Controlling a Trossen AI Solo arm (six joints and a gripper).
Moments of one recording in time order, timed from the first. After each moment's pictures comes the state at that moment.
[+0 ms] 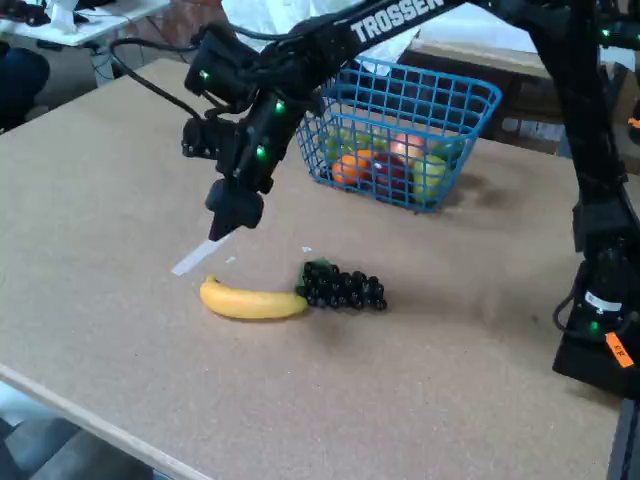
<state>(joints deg) 16.2 112.6 85.2 -32.7 -12.8 -8.6</state>
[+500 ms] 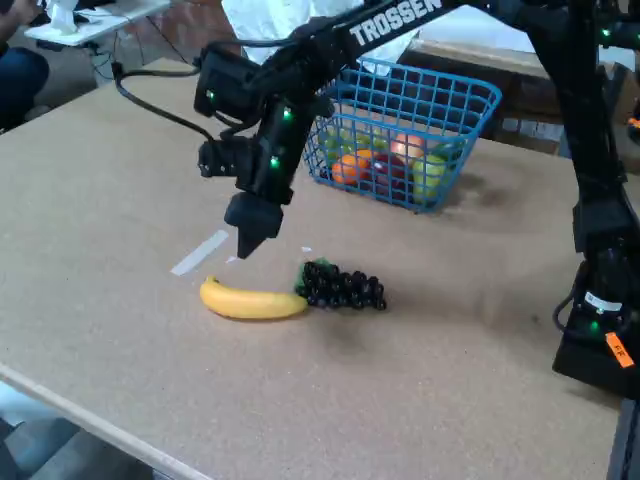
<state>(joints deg) 16.4 113.4 84.8 -41.2 -14.3 -6.9</state>
